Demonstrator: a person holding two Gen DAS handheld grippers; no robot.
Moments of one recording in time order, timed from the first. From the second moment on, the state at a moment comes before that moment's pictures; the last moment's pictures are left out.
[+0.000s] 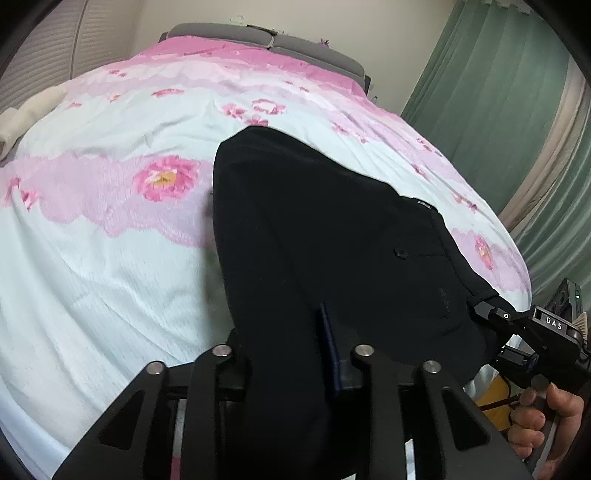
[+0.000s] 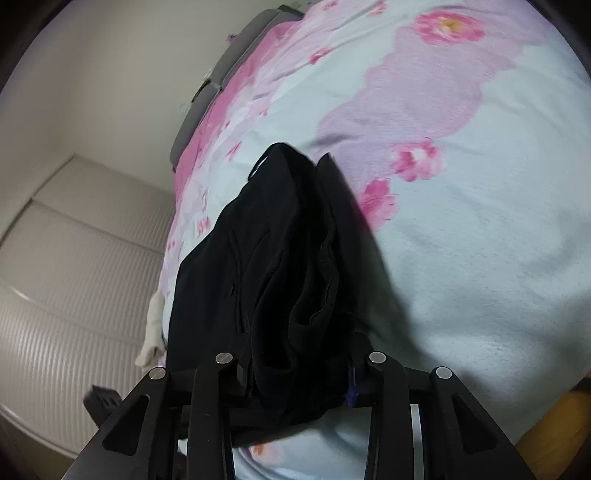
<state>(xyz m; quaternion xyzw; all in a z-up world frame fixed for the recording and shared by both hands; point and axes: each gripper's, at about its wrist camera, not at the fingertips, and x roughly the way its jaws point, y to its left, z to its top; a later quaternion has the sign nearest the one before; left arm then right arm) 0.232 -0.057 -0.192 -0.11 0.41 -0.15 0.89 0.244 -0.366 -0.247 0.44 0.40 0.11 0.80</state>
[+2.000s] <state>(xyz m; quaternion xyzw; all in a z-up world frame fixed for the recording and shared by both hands) 0.434 0.570 0.012 -0.07 0.20 0.04 0.98 0.547 0.289 -0.029 0.25 0.22 0.39 0.86</state>
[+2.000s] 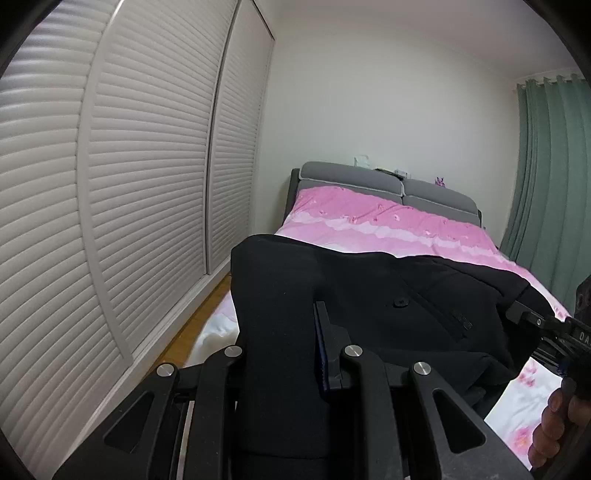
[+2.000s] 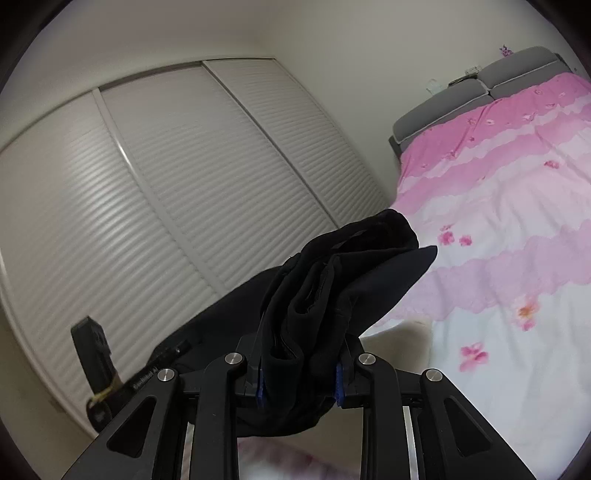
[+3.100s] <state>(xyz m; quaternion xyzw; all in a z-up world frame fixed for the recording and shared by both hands) 0.396 0.595 -0.116 -0.04 0.28 0.14 0.95 0.495 0.312 -0.112 0.08 0.26 0.23 0.93</state>
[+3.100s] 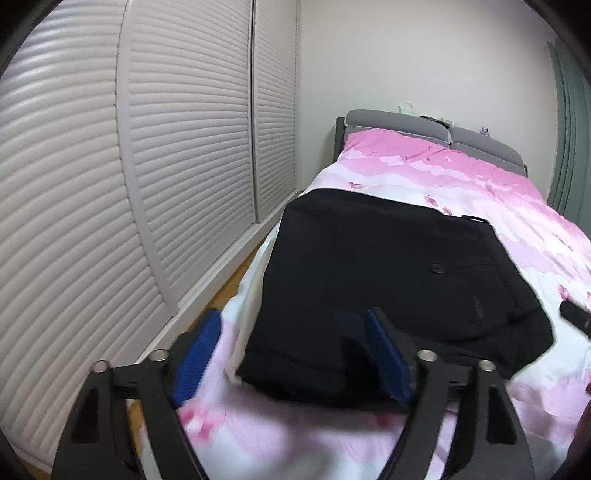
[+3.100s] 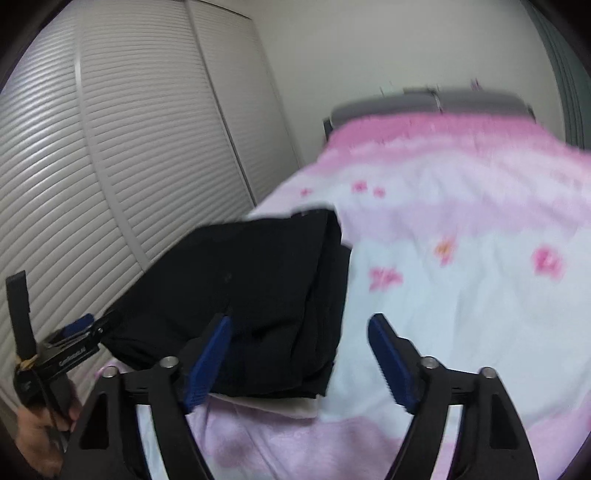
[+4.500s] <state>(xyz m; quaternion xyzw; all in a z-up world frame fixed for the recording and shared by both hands) 0.118 0.060 -0.021 0.03 0.23 -0.02 0.97 0.150 -0.186 -0.013 0.01 0.19 -0.03 0.98</state>
